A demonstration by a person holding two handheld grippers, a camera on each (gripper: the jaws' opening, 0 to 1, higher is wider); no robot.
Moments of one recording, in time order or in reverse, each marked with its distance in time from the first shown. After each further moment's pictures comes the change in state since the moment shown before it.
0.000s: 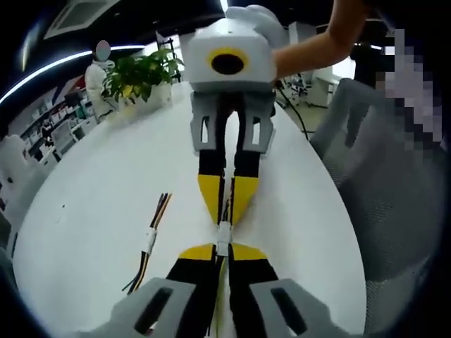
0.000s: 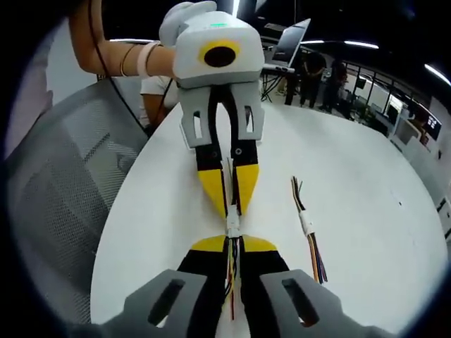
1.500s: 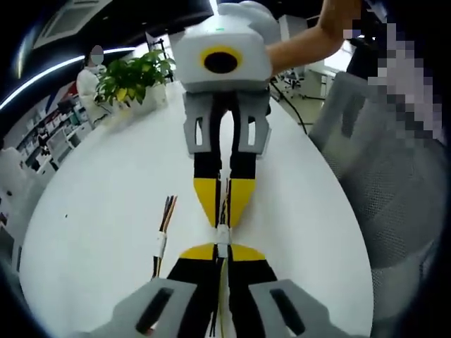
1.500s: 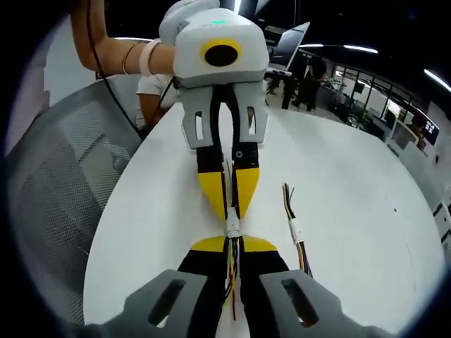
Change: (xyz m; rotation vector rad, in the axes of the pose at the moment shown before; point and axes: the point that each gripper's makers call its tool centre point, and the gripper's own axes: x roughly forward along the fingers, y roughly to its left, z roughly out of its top) left arm -0.001 0.014 0.005 0.065 0.031 -0.009; right arm 0.001 -0.015 0.007 -0.013 -0.015 -0.030
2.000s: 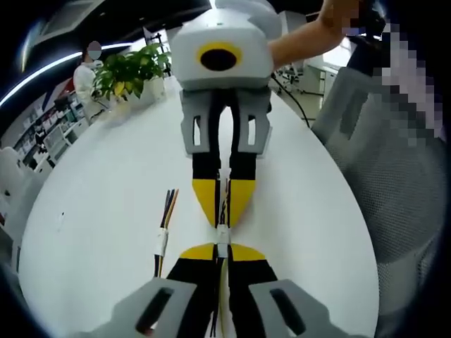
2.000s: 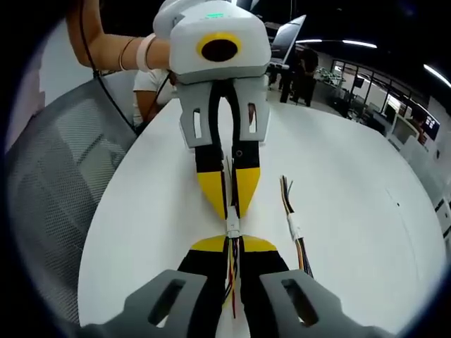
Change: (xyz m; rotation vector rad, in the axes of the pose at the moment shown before) left arm 0.008 0.001 -0.011 -0.019 0.028 -0.021; right arm 0.011 -0.004 -0.010 0.011 0.032 0.010
